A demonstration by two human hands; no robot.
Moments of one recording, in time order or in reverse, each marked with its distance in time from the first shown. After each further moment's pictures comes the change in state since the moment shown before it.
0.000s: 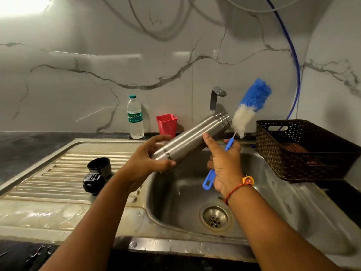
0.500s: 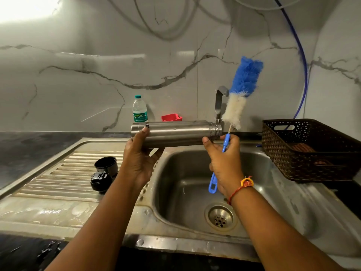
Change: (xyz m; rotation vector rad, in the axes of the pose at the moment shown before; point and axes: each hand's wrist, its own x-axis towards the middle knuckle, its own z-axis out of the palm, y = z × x) left_hand 0.007 -0.003 -0.006 -0.846 0.425 0.062; right_hand 0.003 0.014 0.005 -0.257 -0.074 -0.159
